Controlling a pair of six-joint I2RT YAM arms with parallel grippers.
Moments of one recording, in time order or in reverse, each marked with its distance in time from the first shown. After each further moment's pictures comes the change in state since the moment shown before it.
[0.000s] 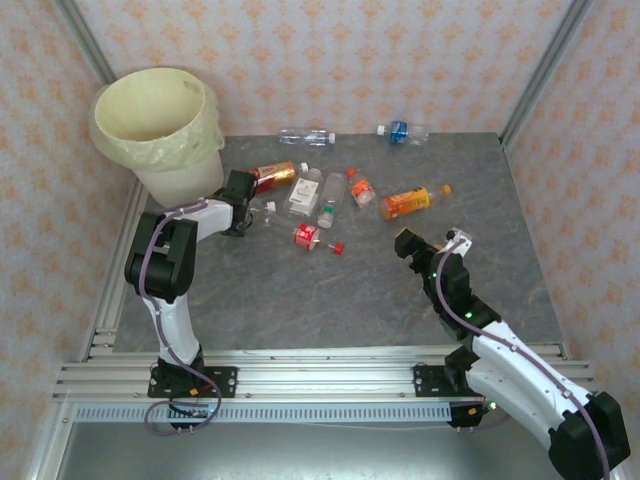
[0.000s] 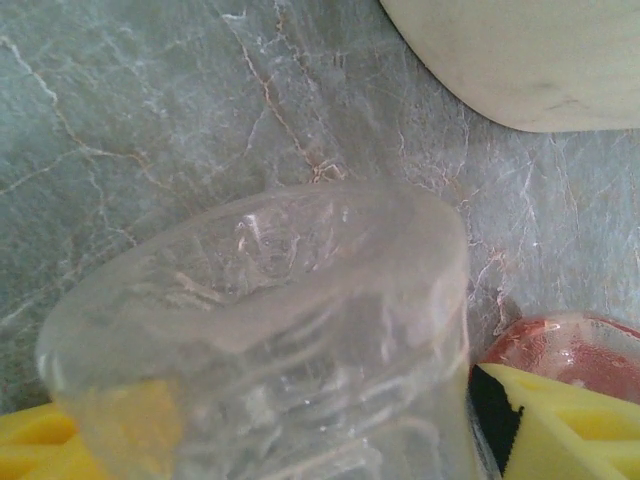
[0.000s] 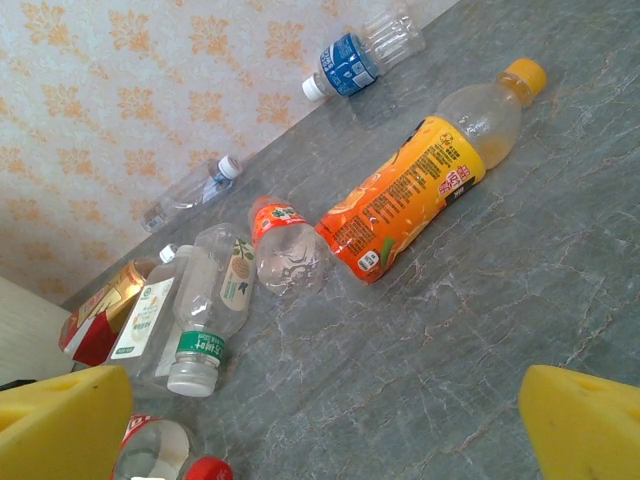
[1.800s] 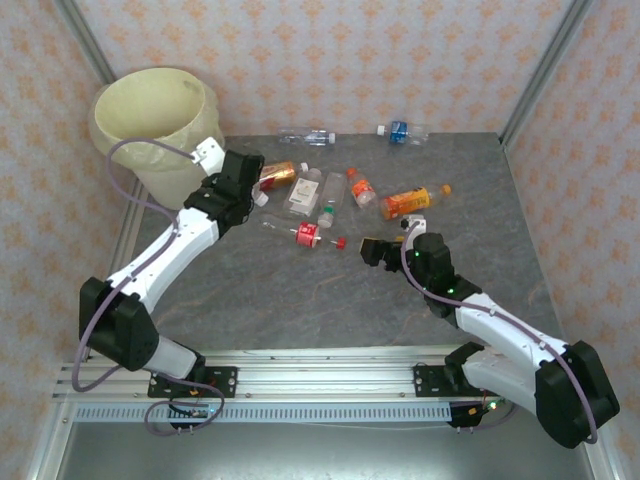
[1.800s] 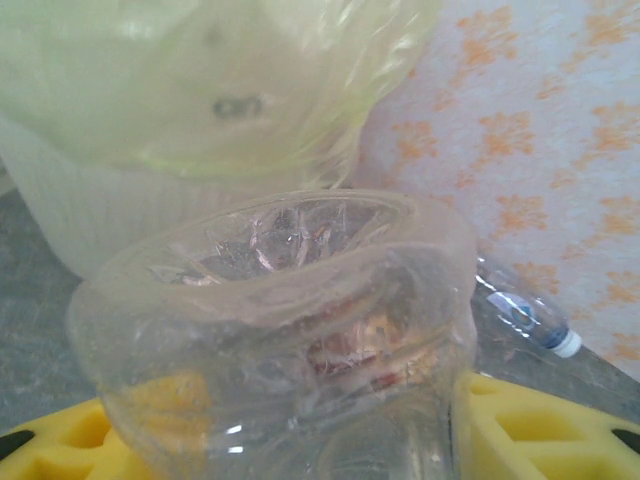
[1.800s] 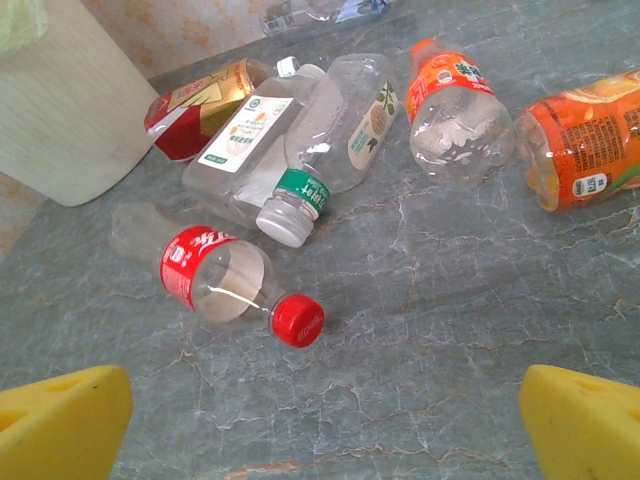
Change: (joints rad) left arm -0.212 -0.476 0.116 -0.175 -0.334 0.870; right arm 0.003 0.299 0.111 0.100 -0.417 -0.301
